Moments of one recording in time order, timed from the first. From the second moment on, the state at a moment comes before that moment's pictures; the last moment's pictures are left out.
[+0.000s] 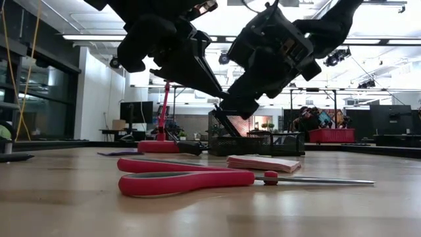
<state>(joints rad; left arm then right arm) -0.16 1.74 1.08 -0.15 -0.31 0.25 -0.05 1.77 0.84 0.33 -0.58 0.11</state>
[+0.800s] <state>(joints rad) -0.16 1.74 1.08 -0.15 -0.31 0.26 -0.05 1.86 0.94 0.27 -0.65 0.09</state>
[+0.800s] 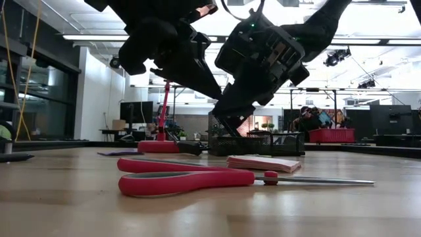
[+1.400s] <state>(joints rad) -0.16 1.71 1.08 -0.18 -0.48 0.11 -0.06 1.86 0.94 0.26 -0.56 0.07</state>
